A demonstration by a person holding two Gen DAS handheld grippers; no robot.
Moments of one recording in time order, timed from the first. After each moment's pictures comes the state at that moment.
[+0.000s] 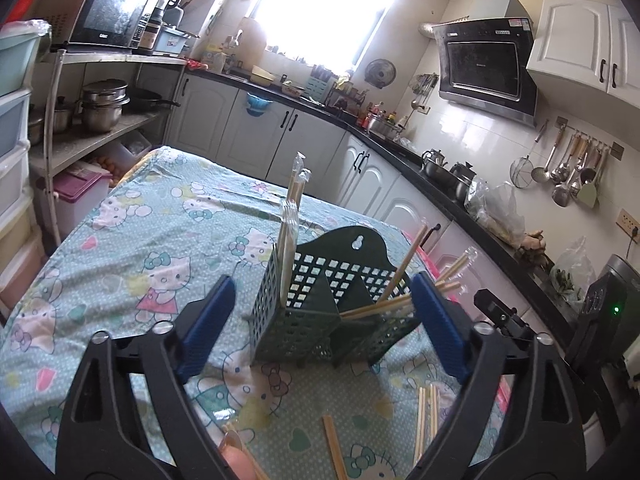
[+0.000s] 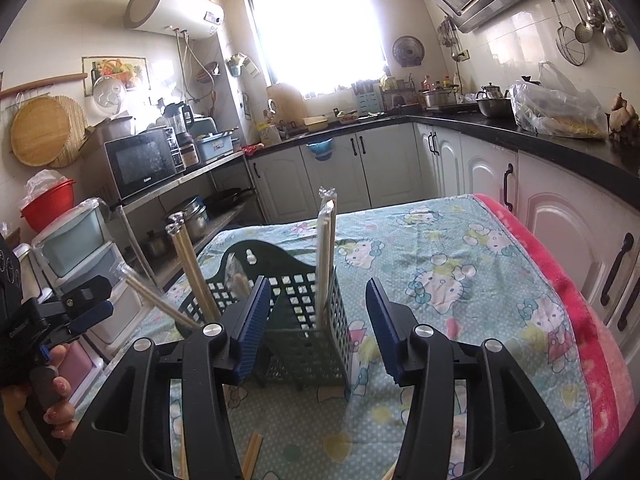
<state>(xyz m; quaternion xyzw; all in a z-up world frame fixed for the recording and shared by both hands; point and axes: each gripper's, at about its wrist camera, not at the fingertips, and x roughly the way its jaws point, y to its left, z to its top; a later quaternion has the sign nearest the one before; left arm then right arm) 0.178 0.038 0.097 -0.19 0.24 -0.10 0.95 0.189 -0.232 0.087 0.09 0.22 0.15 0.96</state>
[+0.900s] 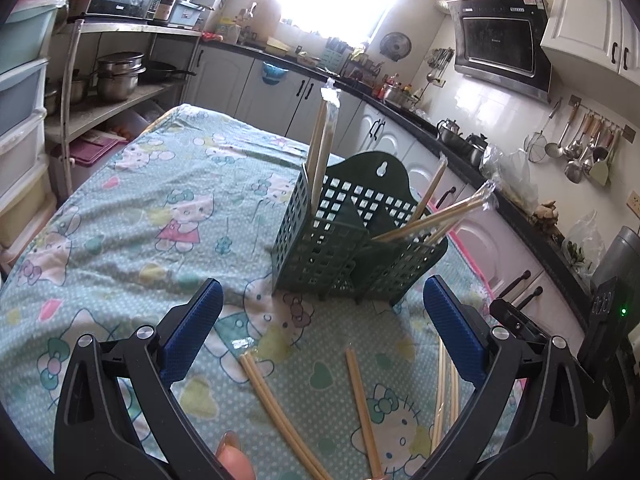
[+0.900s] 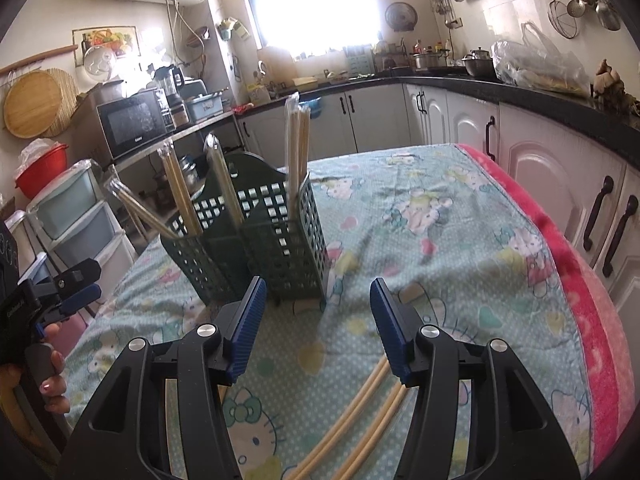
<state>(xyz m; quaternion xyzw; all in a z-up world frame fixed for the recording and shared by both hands) 0.145 0.038 0.051 -0.18 0.29 -0.08 0.94 0.148 -0.248 0.040 0.08 0.29 0.14 0.94</state>
